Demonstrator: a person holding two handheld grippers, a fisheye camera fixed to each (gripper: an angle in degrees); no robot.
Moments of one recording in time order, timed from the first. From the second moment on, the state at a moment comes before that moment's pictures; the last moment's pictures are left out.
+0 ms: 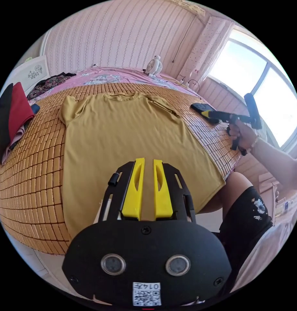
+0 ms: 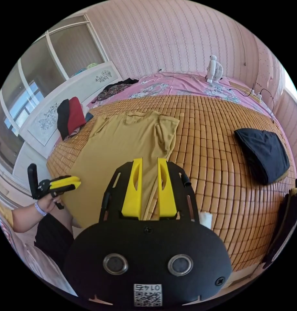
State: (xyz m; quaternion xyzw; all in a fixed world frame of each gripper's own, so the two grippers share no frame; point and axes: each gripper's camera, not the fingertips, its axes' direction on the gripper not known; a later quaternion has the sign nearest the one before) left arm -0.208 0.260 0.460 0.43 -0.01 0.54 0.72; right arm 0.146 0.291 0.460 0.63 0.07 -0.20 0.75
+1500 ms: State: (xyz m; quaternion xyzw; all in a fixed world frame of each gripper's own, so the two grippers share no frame) left arm 0.382 0.185 0.499 0.23 -0.09 0.77 0.59; right arm 0.413 0.264 0.412 0.58 -0.14 0.05 0.80
